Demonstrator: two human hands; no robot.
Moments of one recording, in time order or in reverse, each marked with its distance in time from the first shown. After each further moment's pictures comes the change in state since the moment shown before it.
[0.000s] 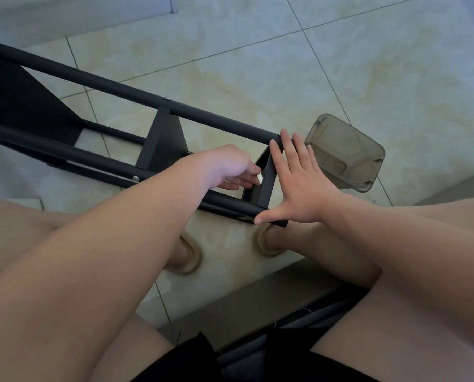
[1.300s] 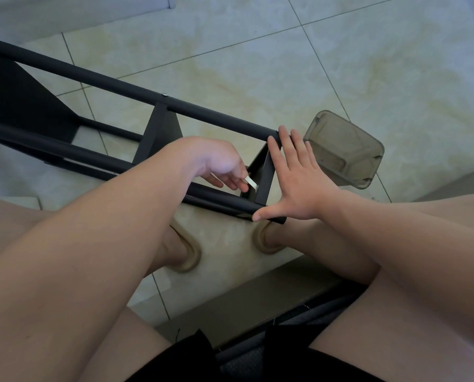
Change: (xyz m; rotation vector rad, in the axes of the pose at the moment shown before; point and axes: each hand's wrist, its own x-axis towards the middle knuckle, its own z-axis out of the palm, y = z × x) left_hand -0.008 0.003 -0.022 0.352 -0.153 -0.007; right_hand 0.001 0.000 0.000 0.017 0.000 -0.002
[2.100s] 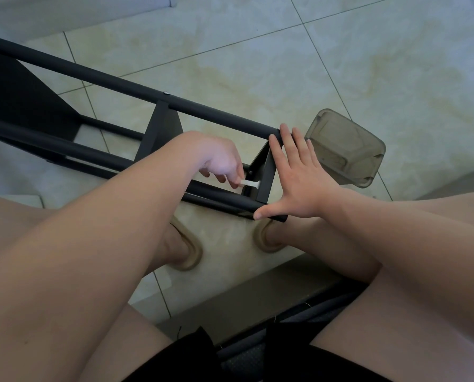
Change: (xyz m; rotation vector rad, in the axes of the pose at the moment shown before) left_hand -0.006 0.004 -0.009 0.434 0.050 0.043; right_hand 0.000 -0.002 -0.001 0.007 -0.012 0.010
